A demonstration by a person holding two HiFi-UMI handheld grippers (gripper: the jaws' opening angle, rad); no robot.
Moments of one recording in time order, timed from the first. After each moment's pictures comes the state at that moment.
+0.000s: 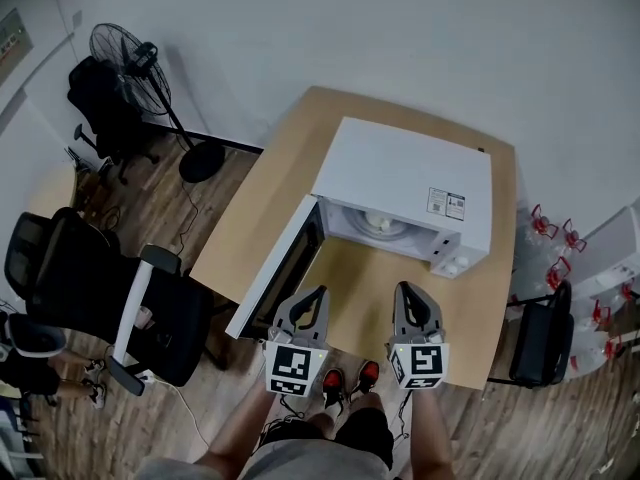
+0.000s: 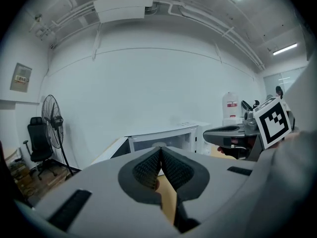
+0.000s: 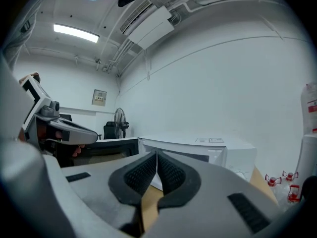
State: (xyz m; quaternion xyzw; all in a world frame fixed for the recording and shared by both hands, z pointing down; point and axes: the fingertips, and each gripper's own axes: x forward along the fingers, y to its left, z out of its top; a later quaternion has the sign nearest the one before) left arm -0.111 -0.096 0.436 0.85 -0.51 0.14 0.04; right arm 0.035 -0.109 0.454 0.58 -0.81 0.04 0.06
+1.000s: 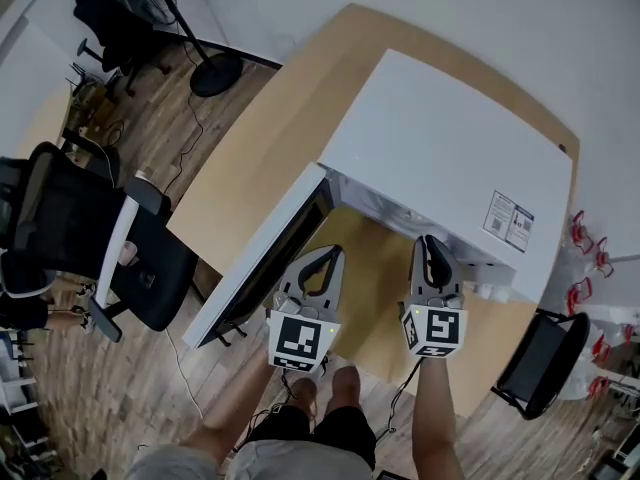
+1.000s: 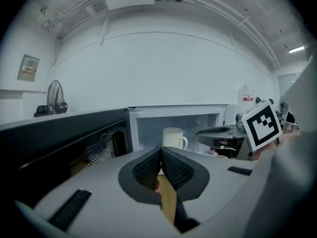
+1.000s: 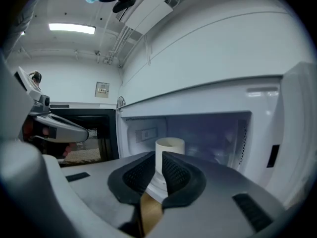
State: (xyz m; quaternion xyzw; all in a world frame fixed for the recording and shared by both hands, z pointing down) left arm -0.098 -0.207 0.539 0.82 -0.55 0.16 0.09; right arm 0.041 -0.255 0.566 0.53 -0.84 0.07 0.10
